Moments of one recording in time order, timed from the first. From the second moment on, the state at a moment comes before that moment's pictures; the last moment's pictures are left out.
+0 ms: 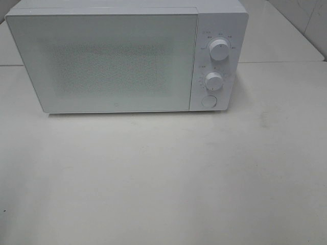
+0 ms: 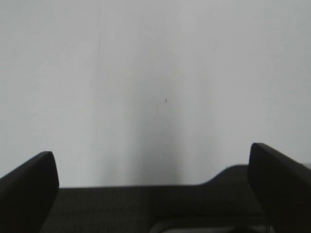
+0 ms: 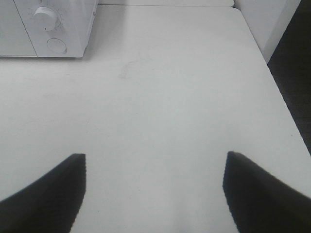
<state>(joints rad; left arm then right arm) 0.02 0.44 -0.54 -0.06 1.08 0.05 0.06 0.00 -0.51 -0.12 1.04 0.09</state>
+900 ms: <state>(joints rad) 0.02 0.00 -0.50 -0.05 1.05 0.05 0.06 0.00 -0.51 -0.12 1.04 0.09</state>
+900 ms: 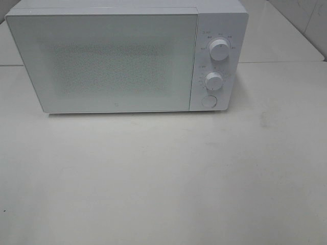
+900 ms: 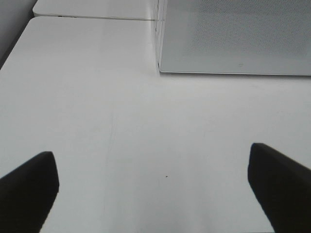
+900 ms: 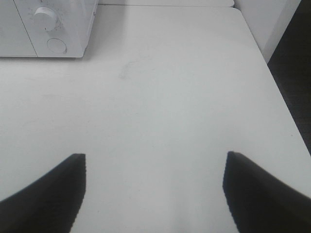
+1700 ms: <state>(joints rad) 0.02 0.00 -0.50 -0.05 1.05 0.05 0.06 0.00 -0.51 -0.12 1.04 0.09</state>
